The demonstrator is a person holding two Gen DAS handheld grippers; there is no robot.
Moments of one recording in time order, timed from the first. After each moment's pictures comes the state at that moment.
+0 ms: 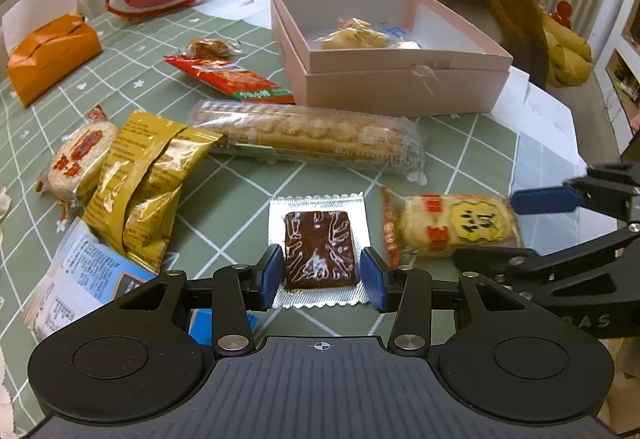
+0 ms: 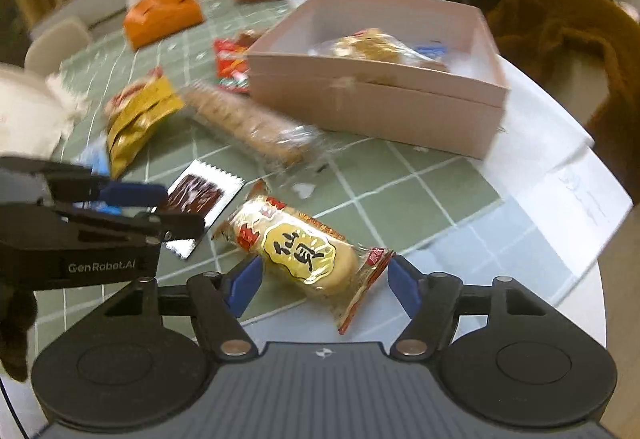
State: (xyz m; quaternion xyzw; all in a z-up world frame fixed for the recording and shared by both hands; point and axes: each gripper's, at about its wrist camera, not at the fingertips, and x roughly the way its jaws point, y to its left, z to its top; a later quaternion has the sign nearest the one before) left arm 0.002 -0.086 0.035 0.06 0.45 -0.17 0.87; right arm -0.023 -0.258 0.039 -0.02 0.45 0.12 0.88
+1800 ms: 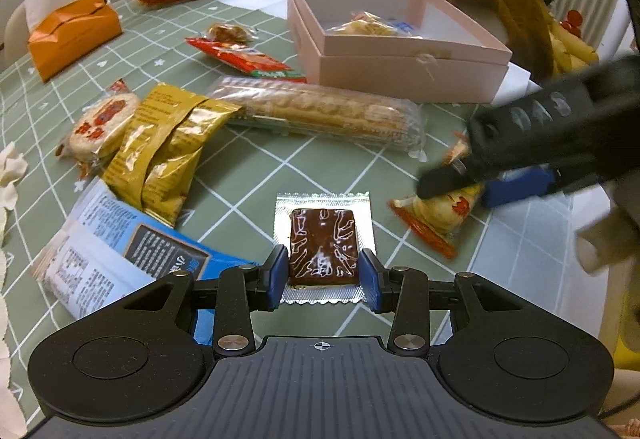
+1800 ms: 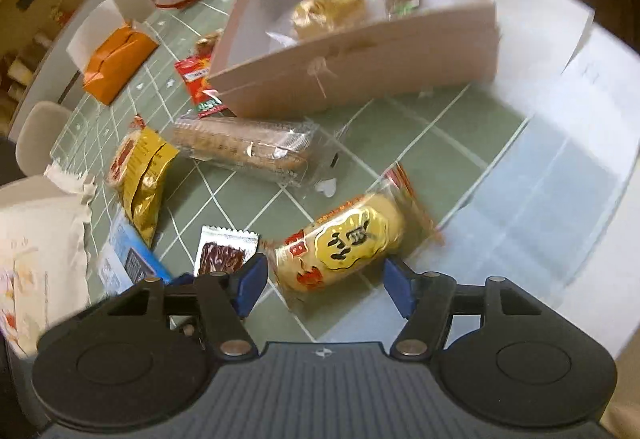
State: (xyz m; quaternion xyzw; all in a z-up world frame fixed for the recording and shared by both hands) left arm -0.021 -0.075 0.039 0.04 0.46 -0.16 0.87; right arm 0.024 -0.273 0.042 0.20 0.55 0.06 0.81
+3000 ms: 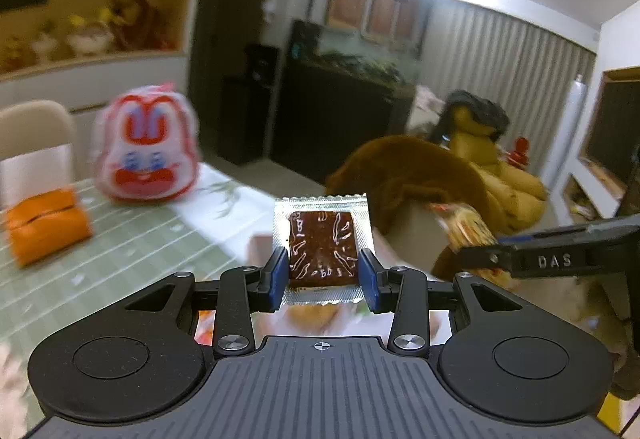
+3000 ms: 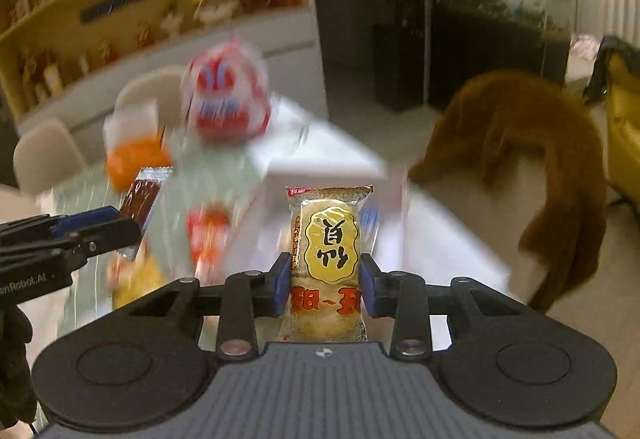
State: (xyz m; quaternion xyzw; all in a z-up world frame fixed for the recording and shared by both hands) left arm 0.071 -0.084 0.201 -0.04 0.27 -0.24 0.93; right arm 0.056 -0.331 0.208 0.05 0.36 0.06 0.93
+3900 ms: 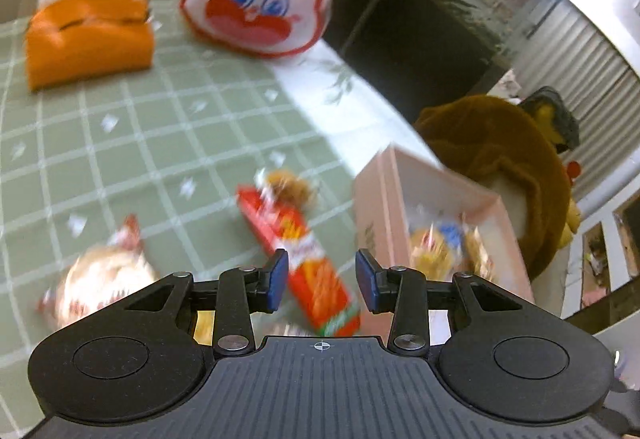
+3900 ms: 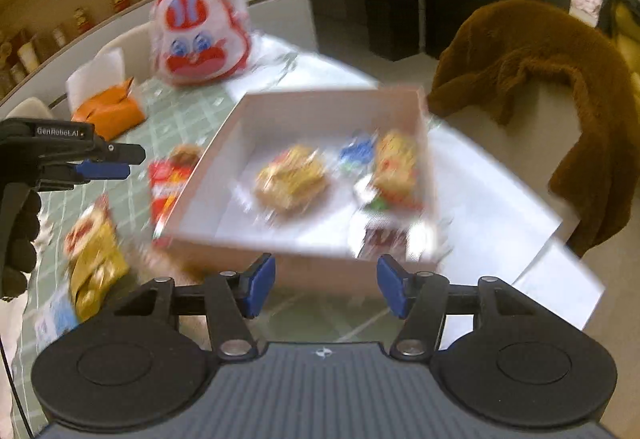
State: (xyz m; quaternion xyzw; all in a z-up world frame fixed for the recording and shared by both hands) left arm 0.156 -0.016 0.070 -0.18 0.44 -0.13 0.87; right arm 0.067 -0.299 0.074 0.07 0.44 0.06 0.89
